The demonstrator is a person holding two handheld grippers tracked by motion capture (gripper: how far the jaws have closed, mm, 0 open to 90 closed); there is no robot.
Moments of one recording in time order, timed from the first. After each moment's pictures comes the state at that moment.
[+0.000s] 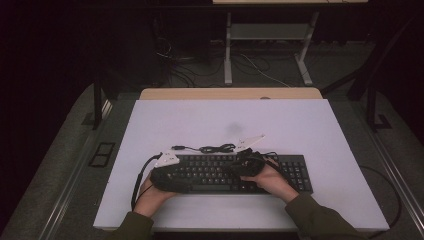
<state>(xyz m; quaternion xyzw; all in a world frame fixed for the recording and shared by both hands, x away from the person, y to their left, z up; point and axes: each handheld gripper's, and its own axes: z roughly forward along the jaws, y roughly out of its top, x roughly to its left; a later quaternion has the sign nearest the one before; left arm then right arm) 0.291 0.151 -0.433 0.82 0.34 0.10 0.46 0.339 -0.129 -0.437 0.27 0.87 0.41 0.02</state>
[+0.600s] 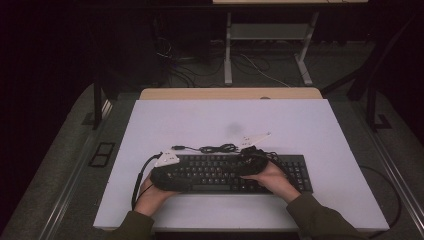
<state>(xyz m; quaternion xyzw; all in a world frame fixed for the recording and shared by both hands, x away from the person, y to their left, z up) 0.293 0.151 -0.432 0.82 0.34 0.10 0.46 0.342 -0.138 -0.432 0.27 0.85 0.44 0.01</state>
